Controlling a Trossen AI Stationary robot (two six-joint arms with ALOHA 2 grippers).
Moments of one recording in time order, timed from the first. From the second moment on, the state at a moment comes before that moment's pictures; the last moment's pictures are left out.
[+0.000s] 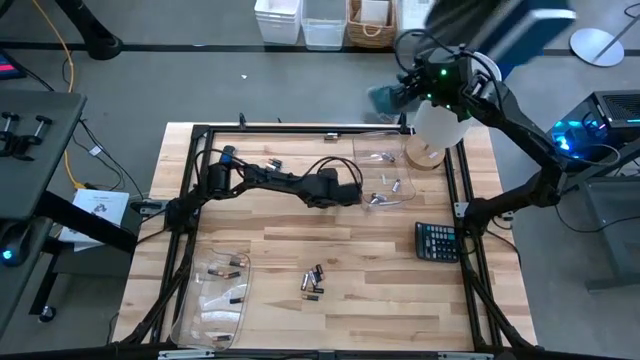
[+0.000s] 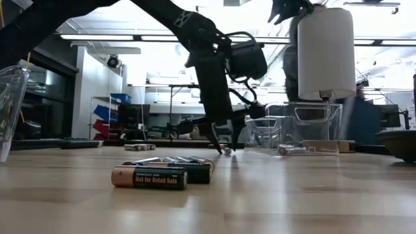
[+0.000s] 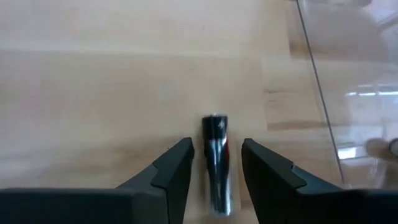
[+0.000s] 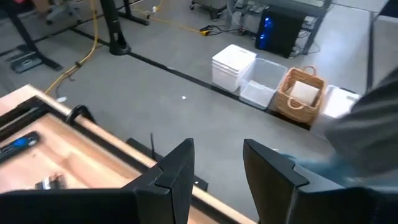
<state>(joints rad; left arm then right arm) 0.09 2.29 1.70 -0.65 -0.47 -1.39 -0.61 1.36 1.73 -0.84 0.39 0.15</state>
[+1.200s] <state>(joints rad) 0.14 1.97 1.70 -0.68 -0.48 -0.50 -0.67 1.35 1.73 -0.84 0.23 0.10</state>
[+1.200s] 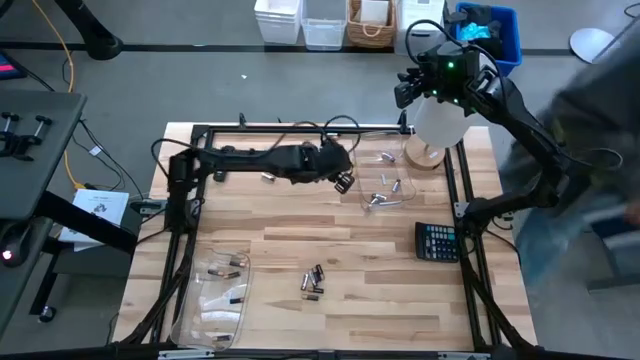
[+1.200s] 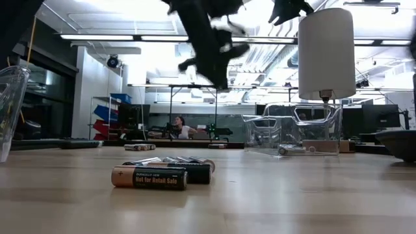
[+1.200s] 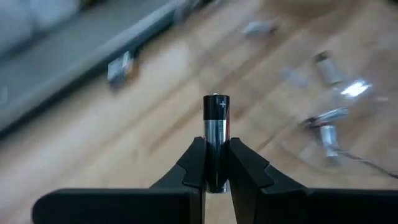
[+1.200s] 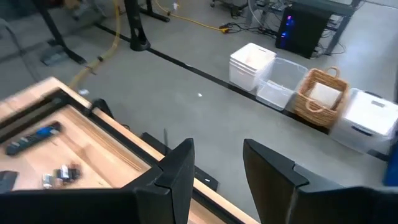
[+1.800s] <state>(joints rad) 0.23 2.10 1.70 -0.07 -0.03 -0.11 -0.67 1.33 1.73 -0.68 0.15 0.33</state>
